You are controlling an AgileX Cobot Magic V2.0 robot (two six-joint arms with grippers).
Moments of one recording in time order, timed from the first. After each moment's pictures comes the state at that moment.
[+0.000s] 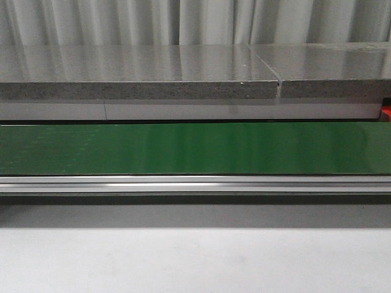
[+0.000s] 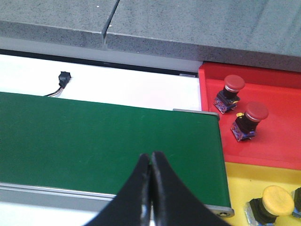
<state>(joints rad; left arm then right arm) 0.36 1.49 -1.04 -0.28 0.47 -0.01 -0.21 0.57 -0.59 0.33 0.52 -0.40</state>
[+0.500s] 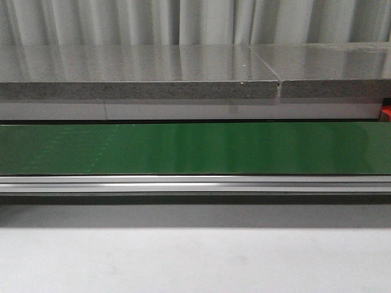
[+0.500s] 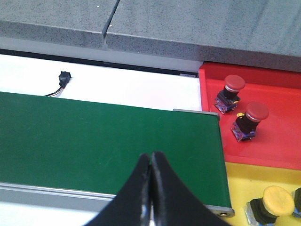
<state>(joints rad) 0.36 1.73 -1.14 -0.27 0.48 -0.01 -0.21 0.57 -0.59 0.33 0.52 -0.40</state>
